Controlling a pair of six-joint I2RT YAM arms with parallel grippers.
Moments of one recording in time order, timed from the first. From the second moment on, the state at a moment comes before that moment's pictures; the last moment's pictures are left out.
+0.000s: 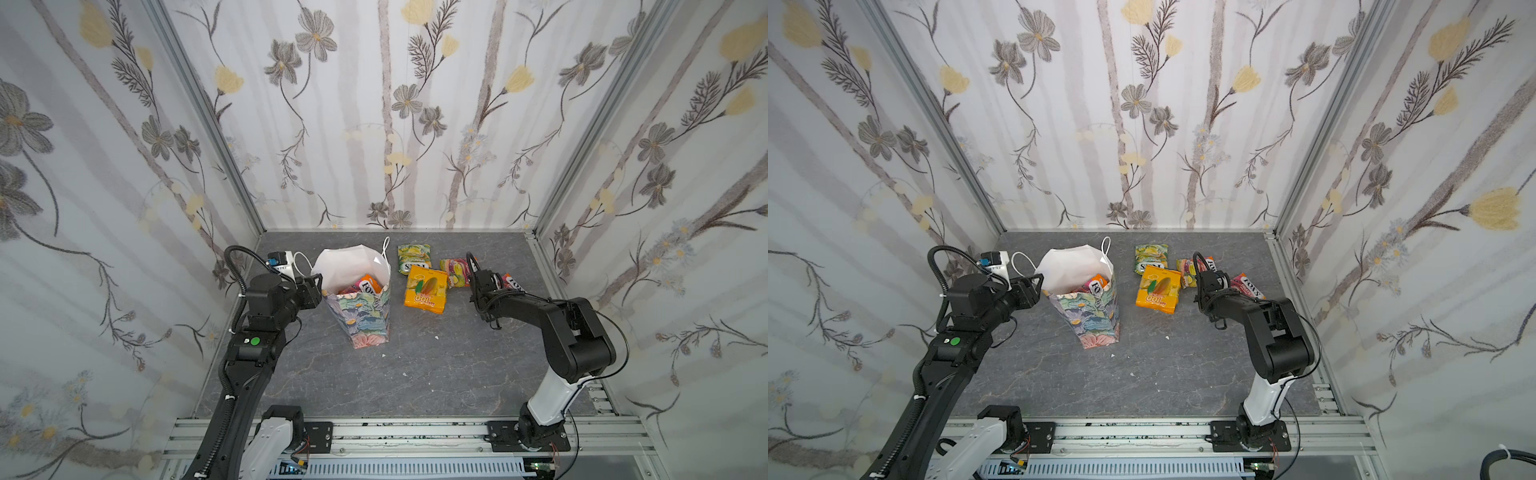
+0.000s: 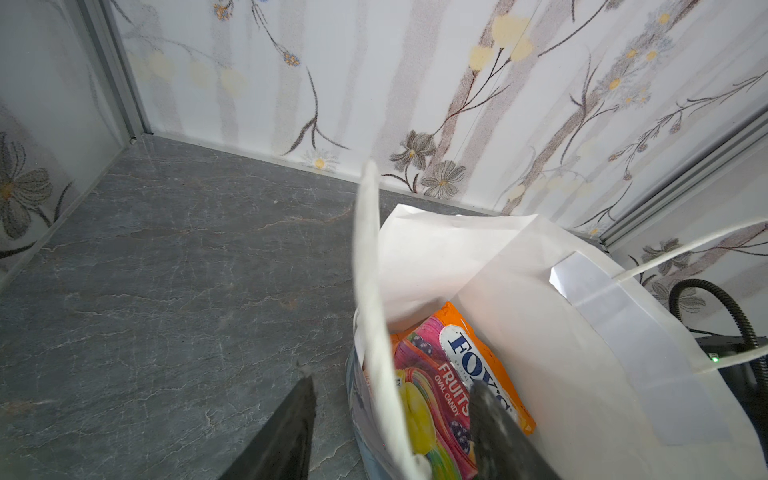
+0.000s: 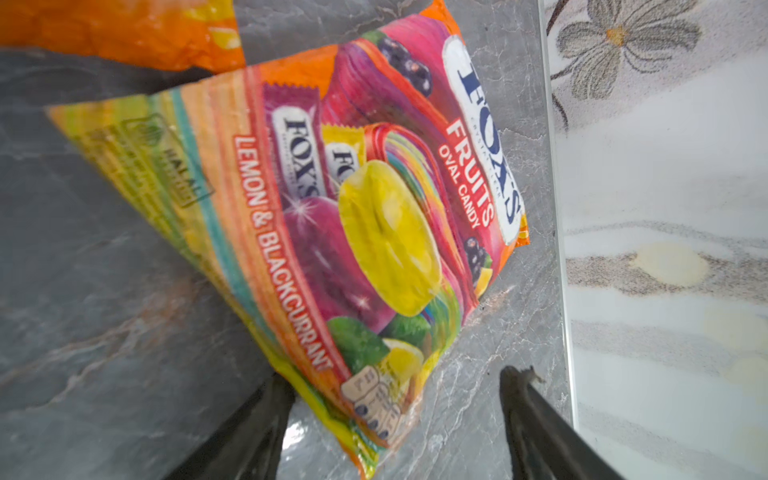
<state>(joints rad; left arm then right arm) -0.07 0.84 0.82 -0.34 0.18 -0.32 0.27 1.79 0.94 -0.34 0.70 0.11</state>
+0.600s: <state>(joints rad) -0.07 0.84 0.82 -0.34 0.19 -0.33 0.25 1.80 0.94 -0.29 0.63 0.12</state>
